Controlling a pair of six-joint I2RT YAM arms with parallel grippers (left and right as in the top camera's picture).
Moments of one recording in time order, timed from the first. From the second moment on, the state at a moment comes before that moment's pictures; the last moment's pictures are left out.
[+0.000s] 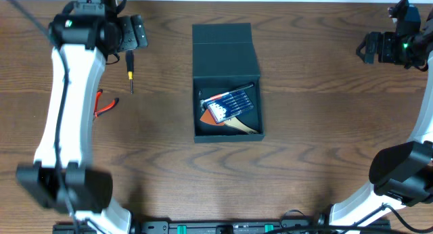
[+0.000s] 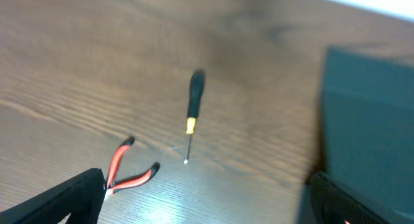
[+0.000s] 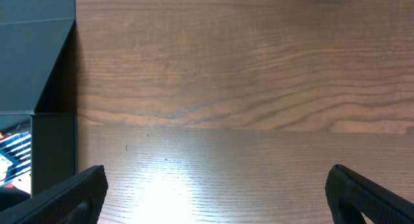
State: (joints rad) left arm -0.04 1.82 1.87 -1.09 -0.12 -0.26; right arm -0.38 1.89 2.02 -1.29 -0.27 -0.28
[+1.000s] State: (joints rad) left arm 0.09 2.25 1.87 -0.97 0.01 -0.01; right arm -0.38 1.89 2.02 -1.38 -0.24 -0.28
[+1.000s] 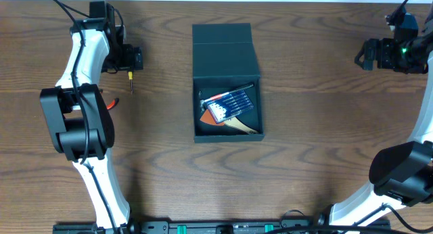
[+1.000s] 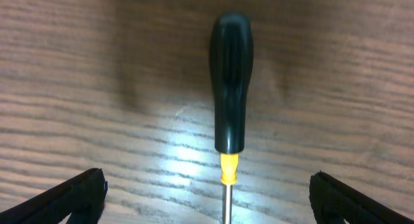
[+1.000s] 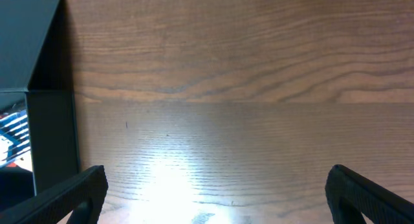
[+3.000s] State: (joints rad) left arm 0.08 2.37 1.91 -0.91 0.02 0.00; right arm -0.38 1.89 2.02 -1.44 -0.24 -0.27
